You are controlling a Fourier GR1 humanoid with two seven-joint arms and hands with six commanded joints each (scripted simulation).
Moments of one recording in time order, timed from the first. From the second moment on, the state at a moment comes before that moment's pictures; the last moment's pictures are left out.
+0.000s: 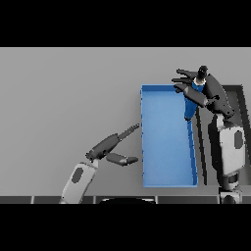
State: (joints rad) left arm -0.14 -0.03 -0.38 -1.63 -0.20 -0.43 0.10; right arm -0.58 -0.42 -0.08 -1.65 -0.46 0.15 0.61
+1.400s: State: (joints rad) left arm -0.12 -0.03 -0.40 -1.65 -0.21 -0.42 0.13; right arm -0.62 -0.99 0.85 -1.51 -0.73 -0.27 0.61
